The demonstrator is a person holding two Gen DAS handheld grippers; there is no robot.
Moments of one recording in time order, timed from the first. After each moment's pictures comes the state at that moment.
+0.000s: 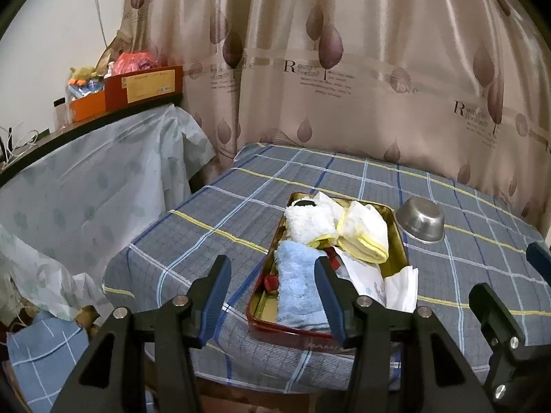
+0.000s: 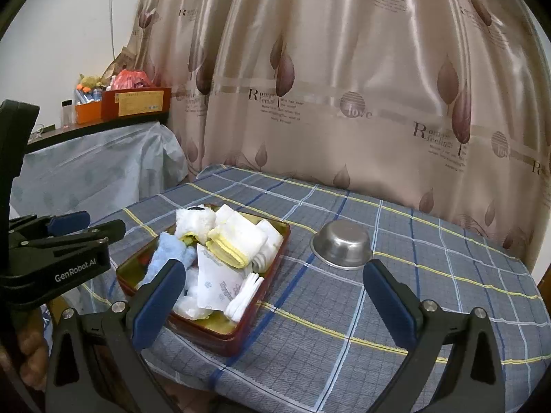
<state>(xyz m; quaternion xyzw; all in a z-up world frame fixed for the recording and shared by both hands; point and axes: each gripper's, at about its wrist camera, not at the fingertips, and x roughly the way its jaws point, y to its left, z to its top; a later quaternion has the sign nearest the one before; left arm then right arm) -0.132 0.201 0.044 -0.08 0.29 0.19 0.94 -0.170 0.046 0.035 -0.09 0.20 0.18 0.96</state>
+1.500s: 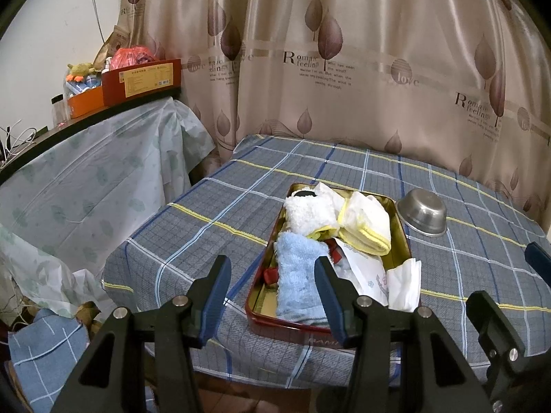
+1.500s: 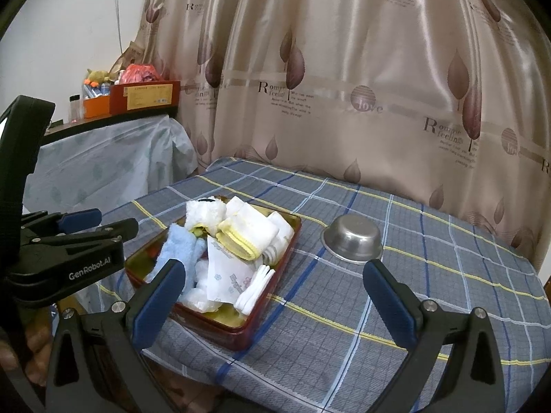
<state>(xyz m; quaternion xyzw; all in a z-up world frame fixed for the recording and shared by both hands) -0.129 0.201 0.040 -0.07 0.30 0.19 0.93 -0.173 0.055 0.030 -0.09 0.21 0.20 0.95</state>
